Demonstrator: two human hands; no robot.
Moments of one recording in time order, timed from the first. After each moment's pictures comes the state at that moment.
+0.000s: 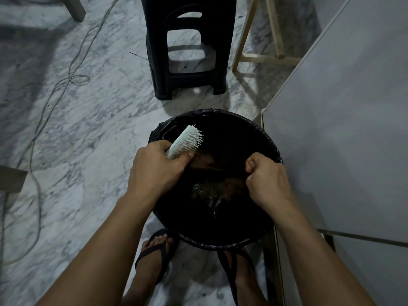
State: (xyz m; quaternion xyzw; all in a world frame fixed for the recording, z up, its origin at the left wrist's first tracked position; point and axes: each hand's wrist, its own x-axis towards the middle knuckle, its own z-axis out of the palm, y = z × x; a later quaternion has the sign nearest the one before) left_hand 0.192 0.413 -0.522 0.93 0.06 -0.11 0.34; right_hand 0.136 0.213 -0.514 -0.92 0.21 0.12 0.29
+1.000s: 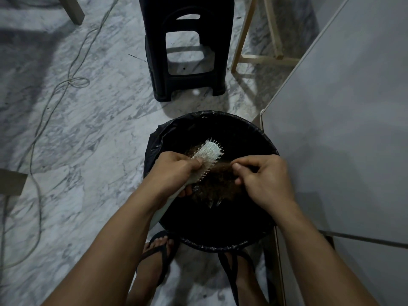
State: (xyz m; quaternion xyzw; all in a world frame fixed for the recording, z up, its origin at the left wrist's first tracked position) left_hand 0.191 0.395 -0.520 0.78 0.12 -0.31 0.53; right_hand 0.139 0.219 -0.511 -0.86 0.23 0.05 0.46
